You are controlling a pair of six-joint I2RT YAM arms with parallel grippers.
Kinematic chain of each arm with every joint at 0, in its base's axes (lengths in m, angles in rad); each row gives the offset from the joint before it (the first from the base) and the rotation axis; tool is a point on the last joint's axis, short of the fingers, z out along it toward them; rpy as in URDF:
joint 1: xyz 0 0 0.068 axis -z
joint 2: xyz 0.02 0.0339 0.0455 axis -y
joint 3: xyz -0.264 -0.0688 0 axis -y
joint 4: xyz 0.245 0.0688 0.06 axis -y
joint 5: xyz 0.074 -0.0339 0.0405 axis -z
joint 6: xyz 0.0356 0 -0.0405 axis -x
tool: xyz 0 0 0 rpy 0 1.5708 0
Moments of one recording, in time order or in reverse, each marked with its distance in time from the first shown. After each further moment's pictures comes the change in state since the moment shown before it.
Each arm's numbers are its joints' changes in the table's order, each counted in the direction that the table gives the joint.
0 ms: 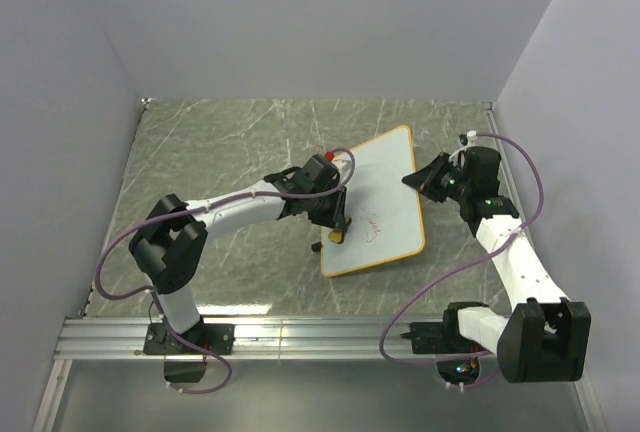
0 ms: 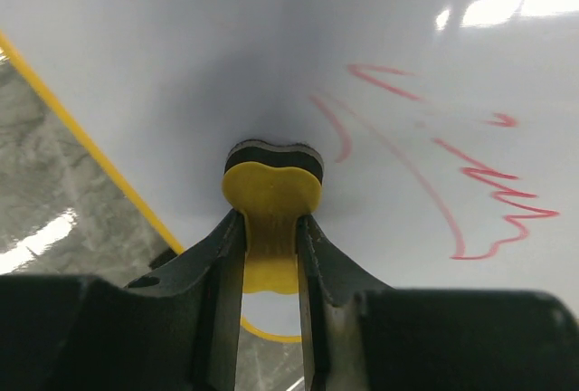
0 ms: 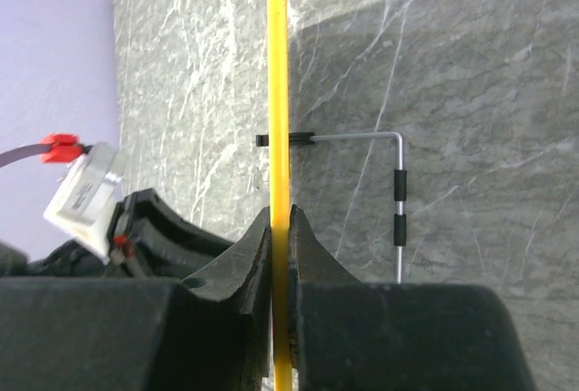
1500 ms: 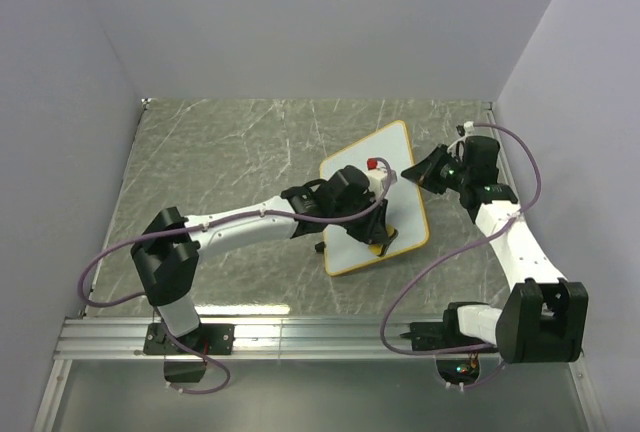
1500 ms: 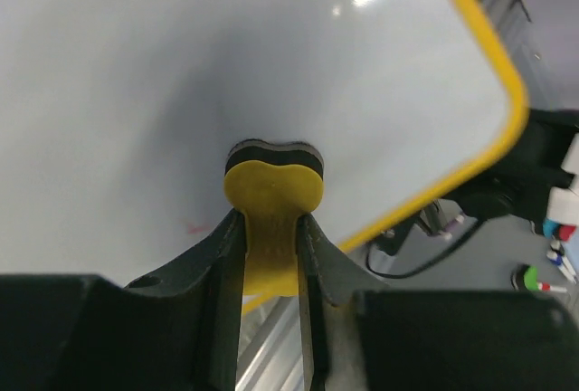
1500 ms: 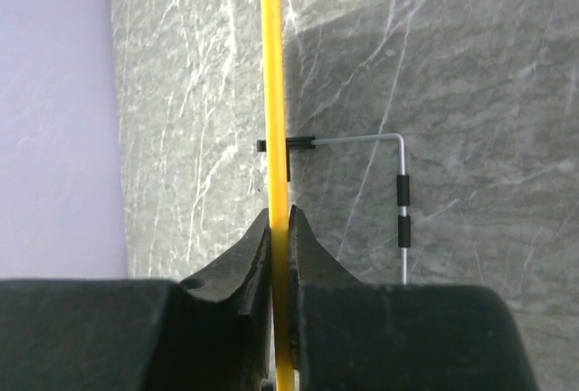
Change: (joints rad) left arm 0.192 0.027 0.106 0.107 0.037 -0.008; right arm 0.007 -0.086 0.075 -0.013 -0.026 0.014
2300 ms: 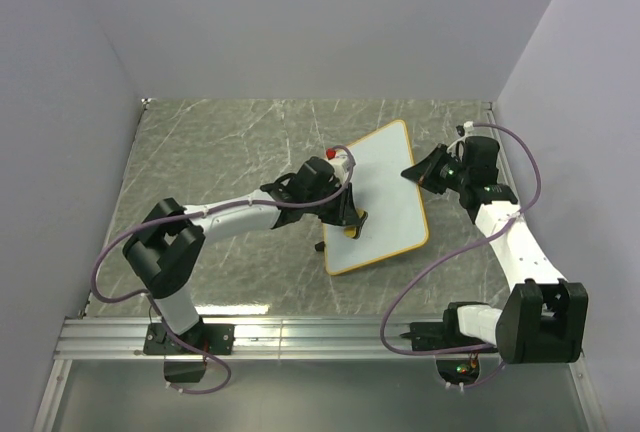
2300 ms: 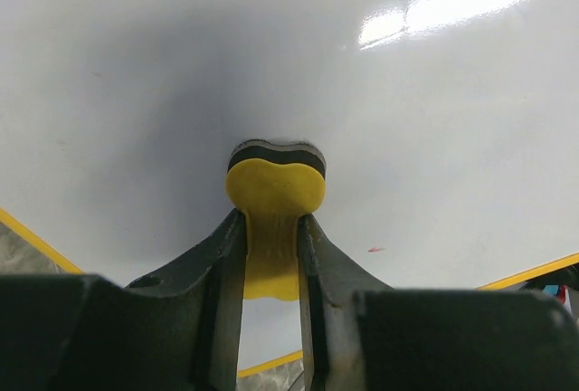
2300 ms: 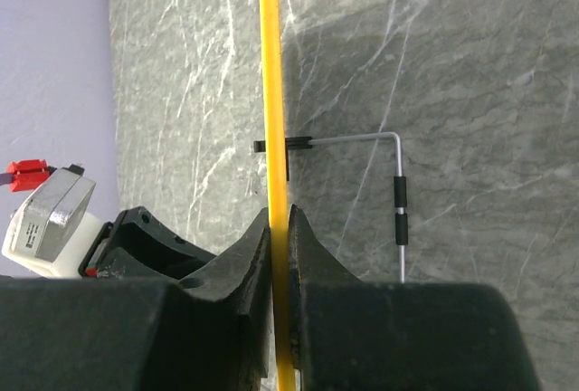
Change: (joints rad) left arm -0.179 0.002 -0.206 0.198 0.046 0.080; right arm 0.000 -0.006 0.009 -0.003 0.000 0.017
